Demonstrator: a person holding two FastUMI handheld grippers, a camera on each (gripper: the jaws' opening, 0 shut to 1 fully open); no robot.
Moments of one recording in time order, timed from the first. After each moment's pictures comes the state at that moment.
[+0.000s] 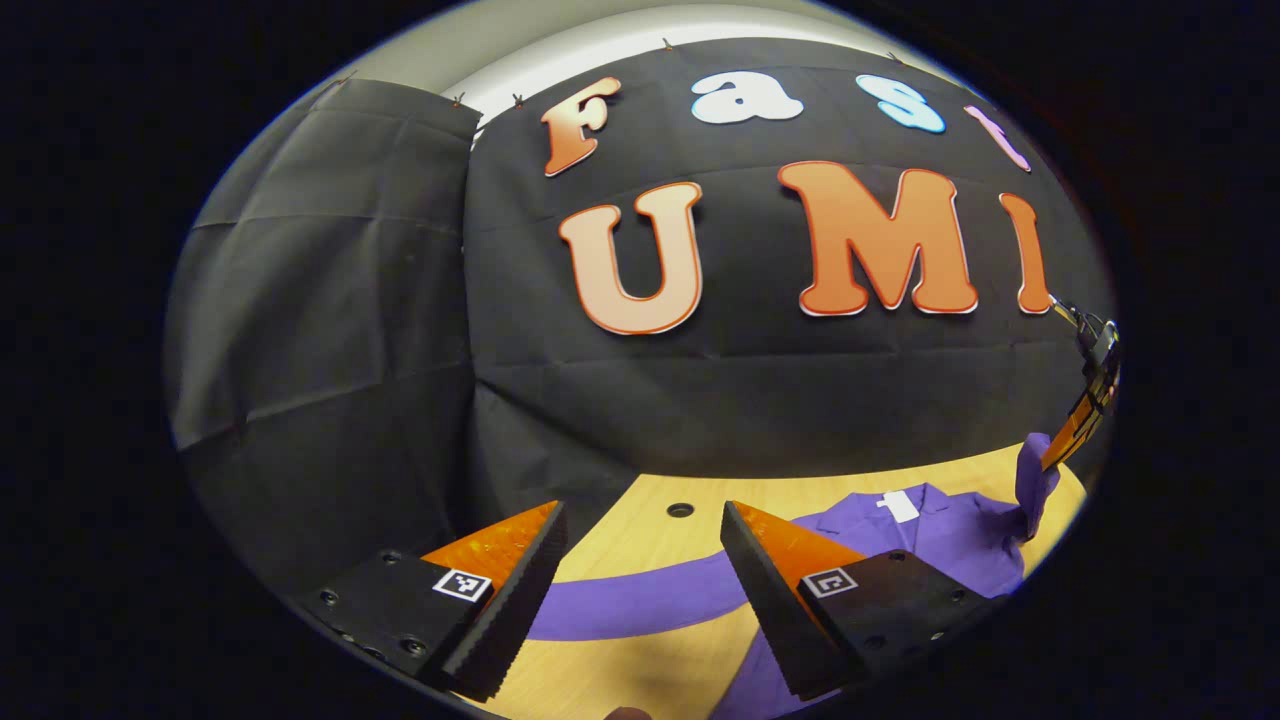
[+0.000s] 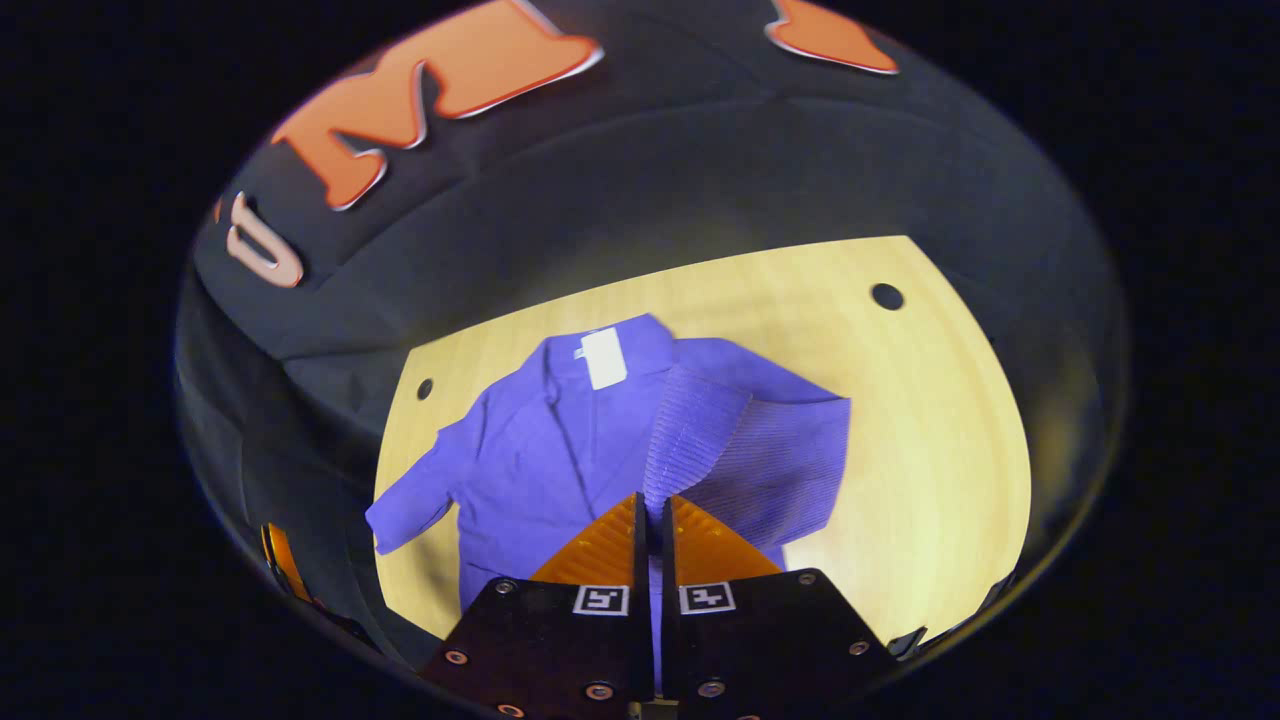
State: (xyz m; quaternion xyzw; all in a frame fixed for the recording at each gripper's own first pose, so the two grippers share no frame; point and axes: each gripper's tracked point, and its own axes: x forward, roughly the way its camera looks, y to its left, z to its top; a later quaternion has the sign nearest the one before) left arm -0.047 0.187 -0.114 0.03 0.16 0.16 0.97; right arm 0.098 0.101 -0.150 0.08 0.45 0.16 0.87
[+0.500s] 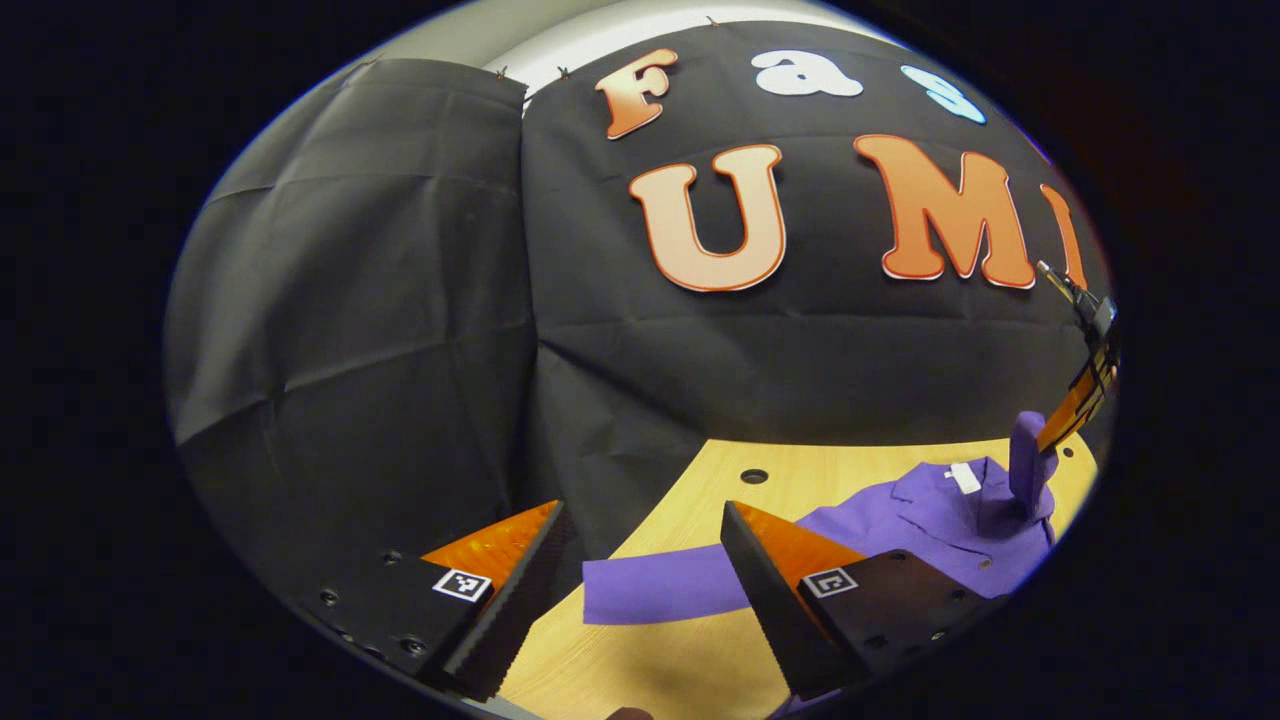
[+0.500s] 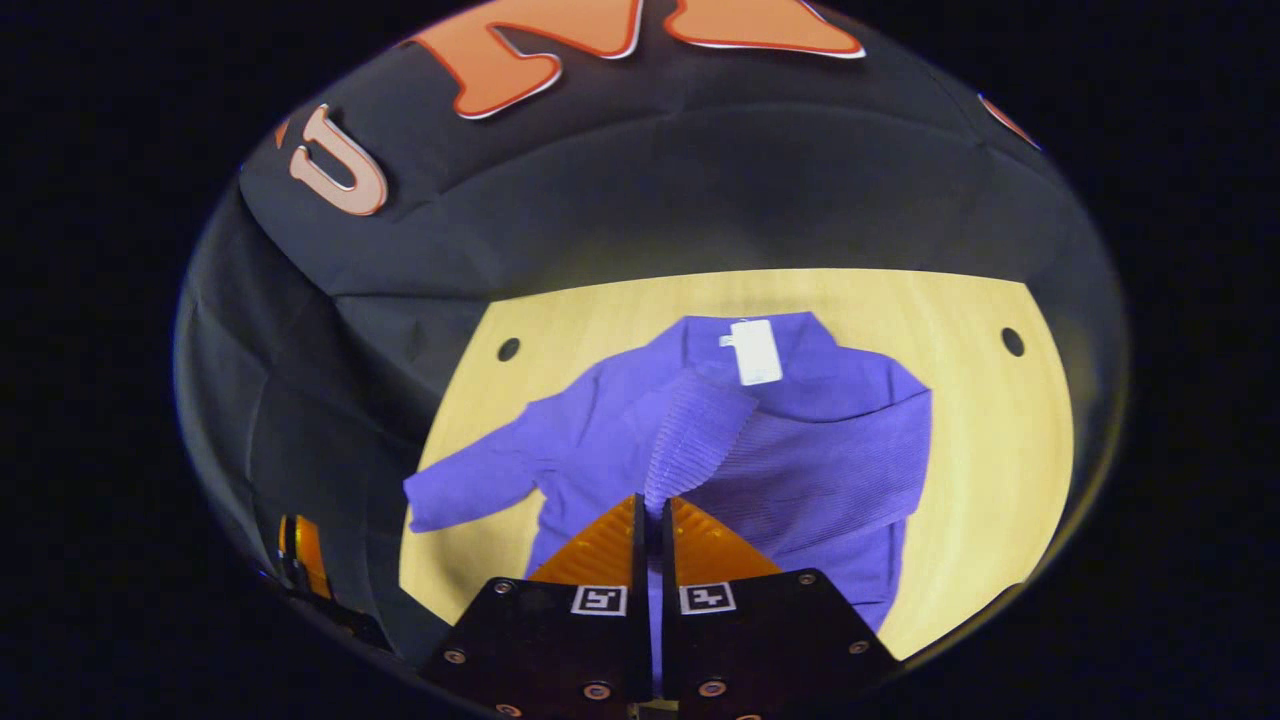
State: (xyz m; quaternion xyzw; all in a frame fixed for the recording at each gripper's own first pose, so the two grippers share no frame) left arm -0.075 0.276 -0.155 0.03 0.21 0.21 0.95; right arm 0.085 0.243 -0.137 0.07 0.45 0.25 0.86
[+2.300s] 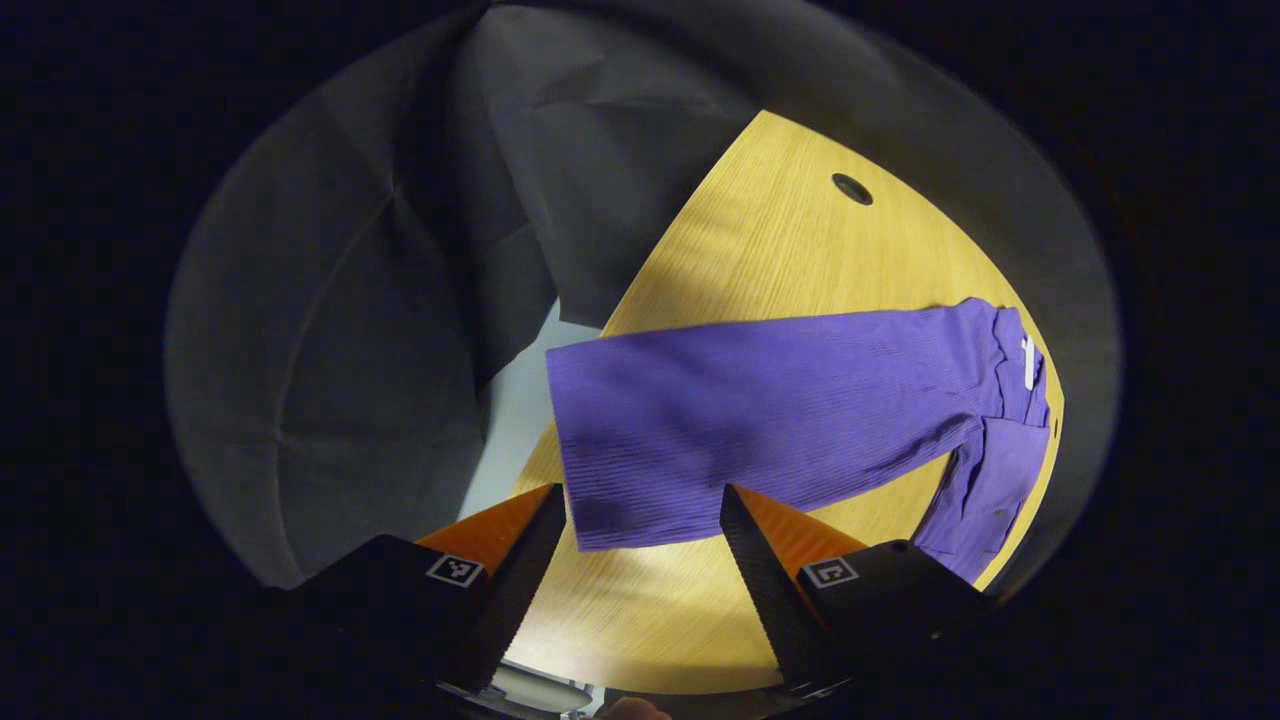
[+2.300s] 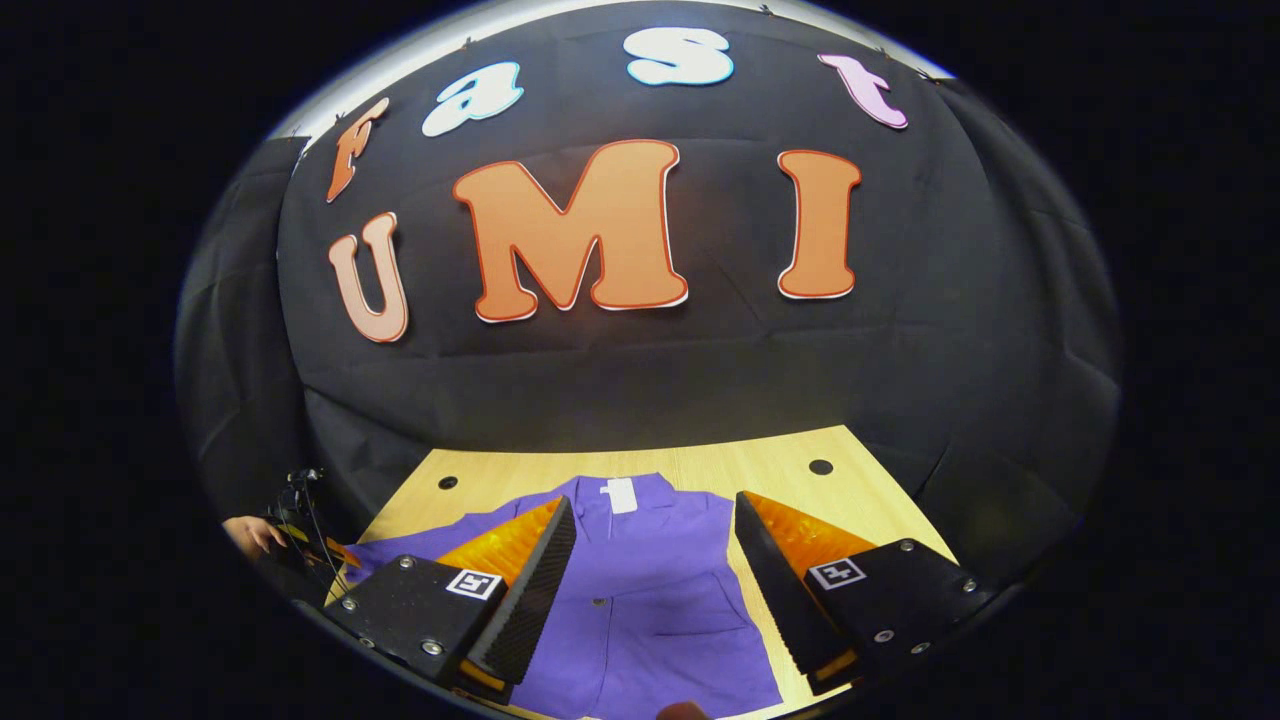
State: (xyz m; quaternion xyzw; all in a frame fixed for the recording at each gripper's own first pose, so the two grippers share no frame) left arm -0.053 0.346 -0.431 -0.16 0.68 0.12 0.71; right arm -0.006 0.078 -0.008 0.04 0.14 0.08 0.99
